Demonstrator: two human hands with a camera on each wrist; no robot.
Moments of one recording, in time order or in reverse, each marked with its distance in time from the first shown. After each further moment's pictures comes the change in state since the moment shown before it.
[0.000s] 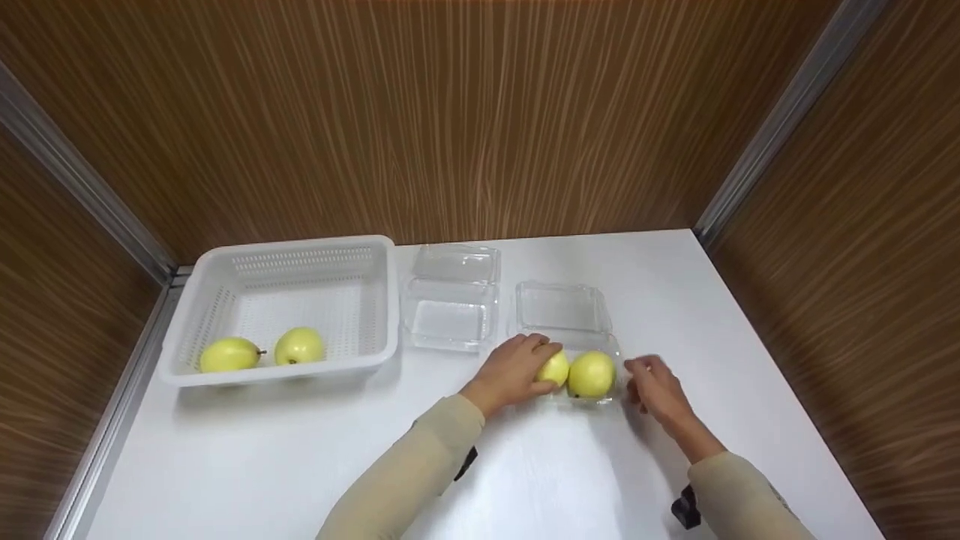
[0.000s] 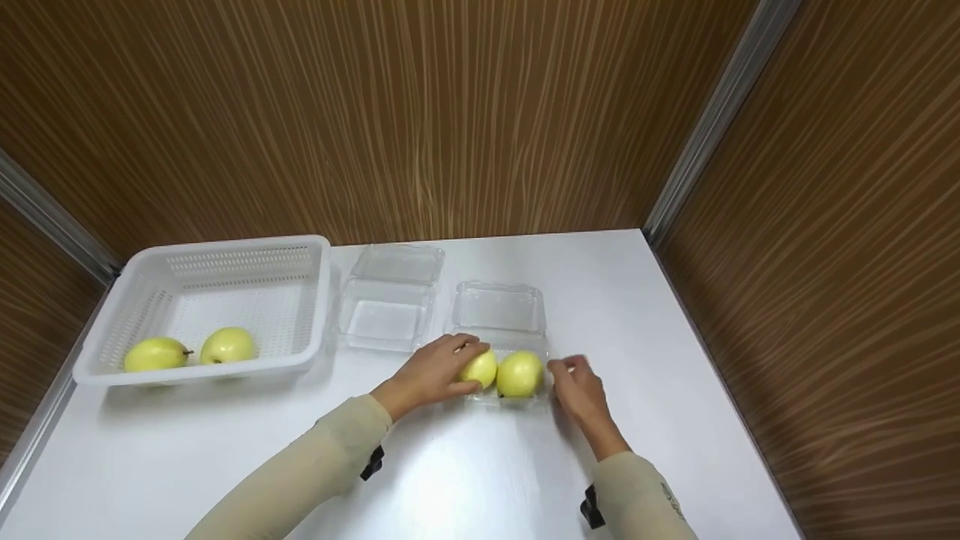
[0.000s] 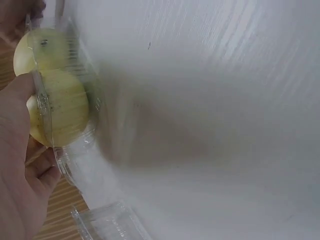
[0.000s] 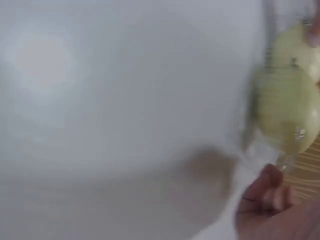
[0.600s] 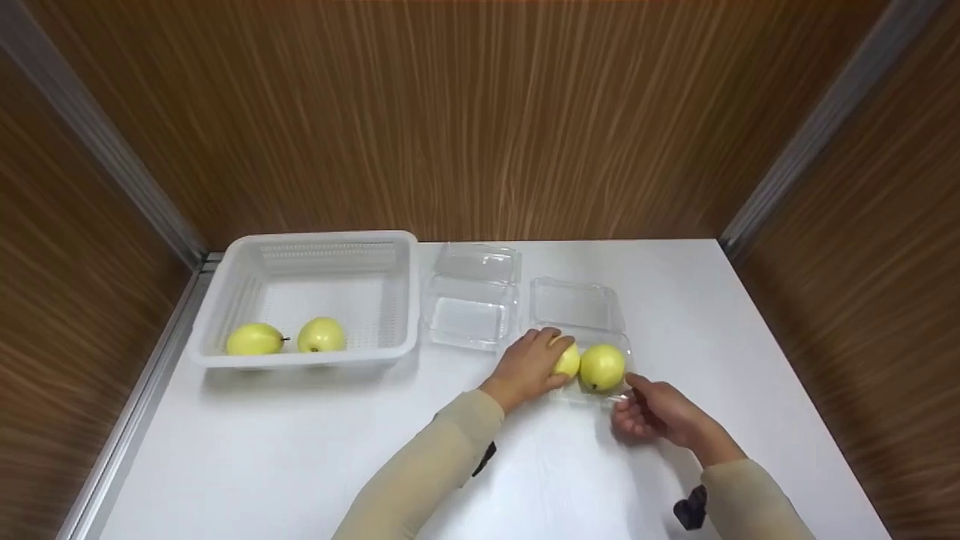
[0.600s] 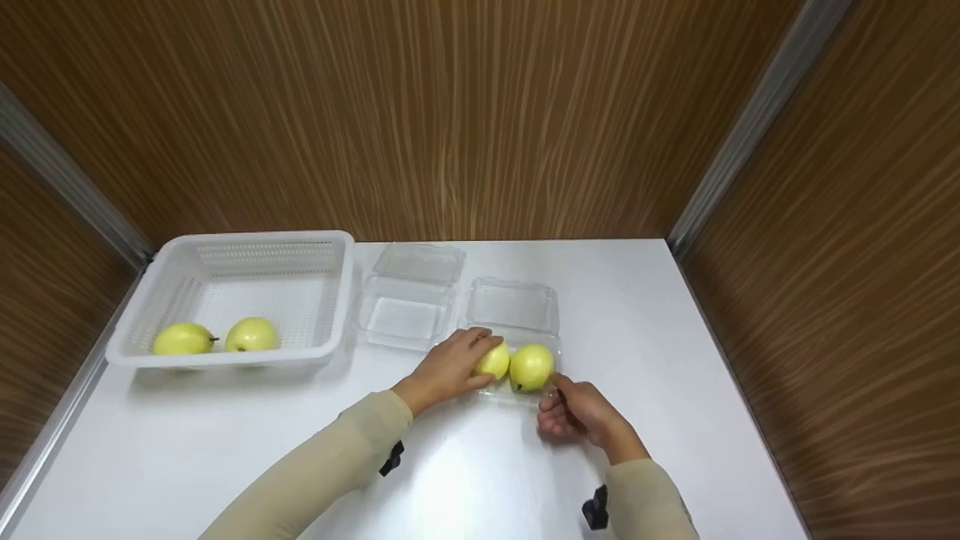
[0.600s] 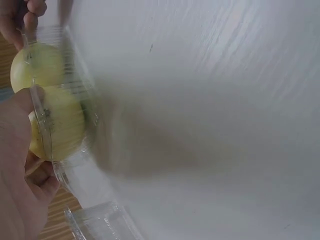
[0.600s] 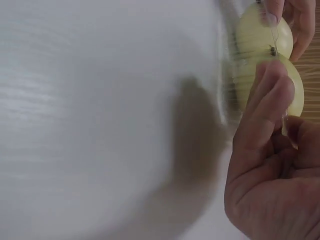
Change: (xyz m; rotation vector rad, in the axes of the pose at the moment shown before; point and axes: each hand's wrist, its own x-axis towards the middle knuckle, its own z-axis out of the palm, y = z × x) left_hand 0.005 0.000 0.001 0.079 0.034 -0.108; right_hand 0.005 0.004 -0.001 0.413 -0.524 0.207
